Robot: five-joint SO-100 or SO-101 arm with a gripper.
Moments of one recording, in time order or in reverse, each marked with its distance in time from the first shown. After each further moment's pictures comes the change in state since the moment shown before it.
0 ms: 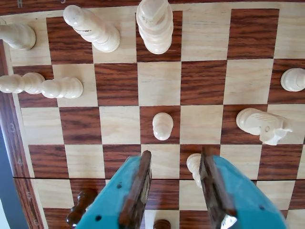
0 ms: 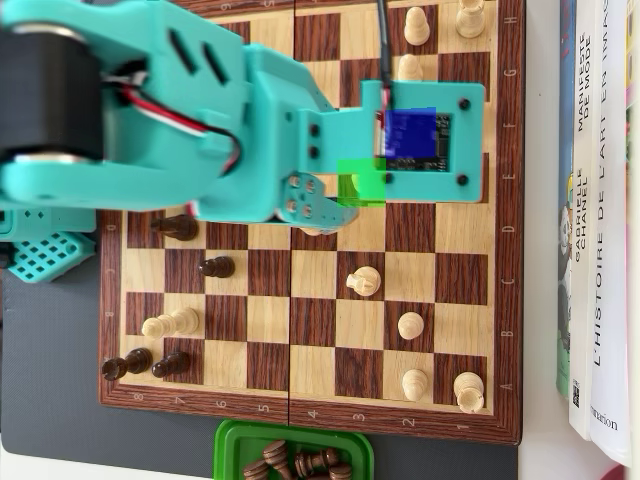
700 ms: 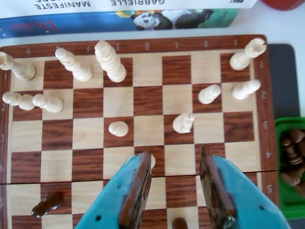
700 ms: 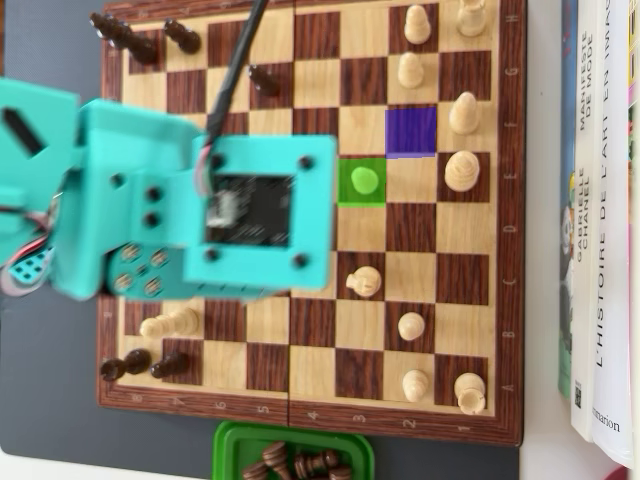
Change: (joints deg) arm 9.4 29.6 20.6 -10.2 -9.1
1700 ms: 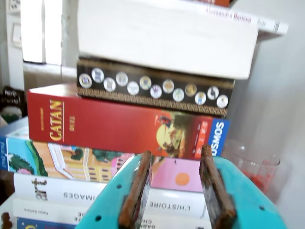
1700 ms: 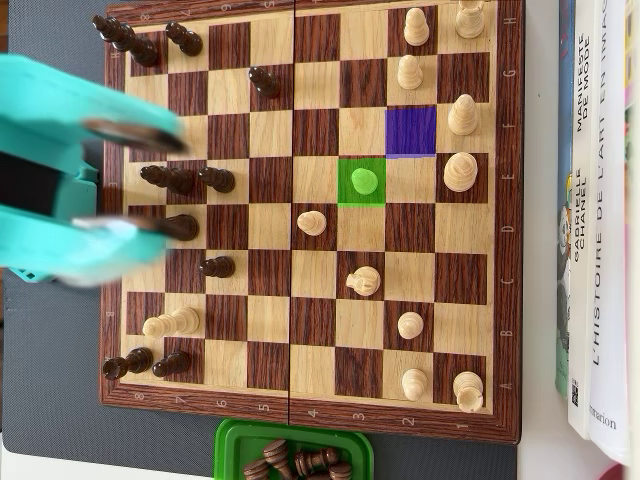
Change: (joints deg) arm -4.7 43.4 49.6 -76.3 -5.2
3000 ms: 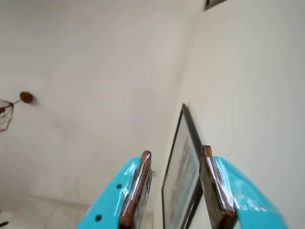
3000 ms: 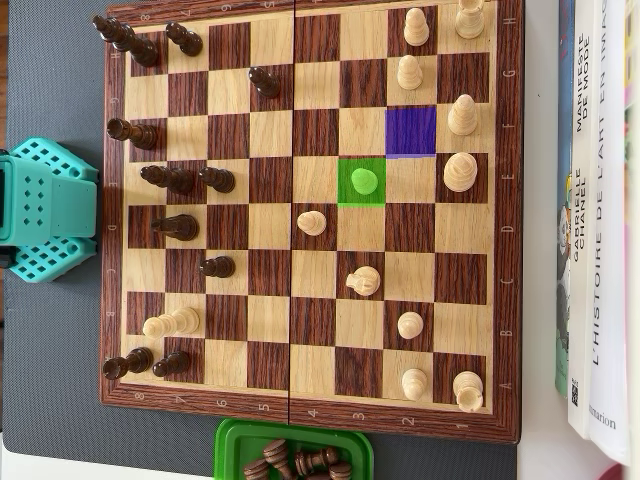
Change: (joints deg) arm 0.5 24.5 14.4 -67.1 0.1
